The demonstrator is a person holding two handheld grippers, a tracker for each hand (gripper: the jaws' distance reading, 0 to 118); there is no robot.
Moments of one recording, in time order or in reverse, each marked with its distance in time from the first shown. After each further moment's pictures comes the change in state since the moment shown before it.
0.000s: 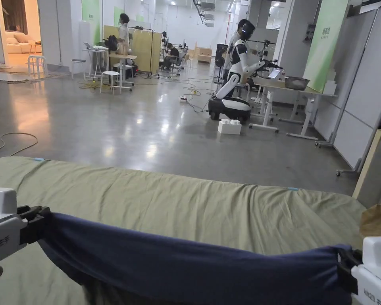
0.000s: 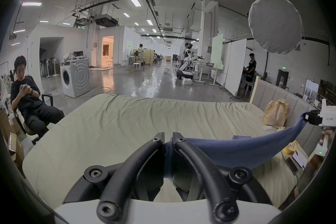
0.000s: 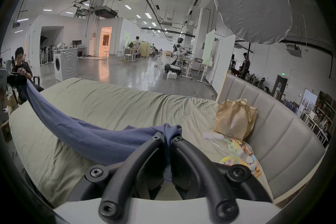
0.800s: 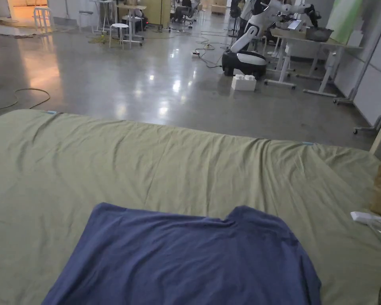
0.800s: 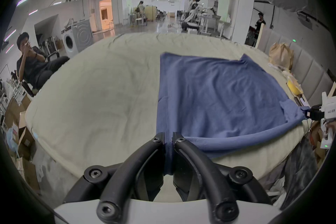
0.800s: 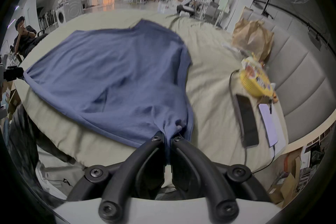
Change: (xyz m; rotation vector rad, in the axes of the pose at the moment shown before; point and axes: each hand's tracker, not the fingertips) left arm -0.019 -0.242 0.049 -0.433 0.059 -0.028; right arm -0.054 -0.233 0.046 -0.577 0.119 0.043
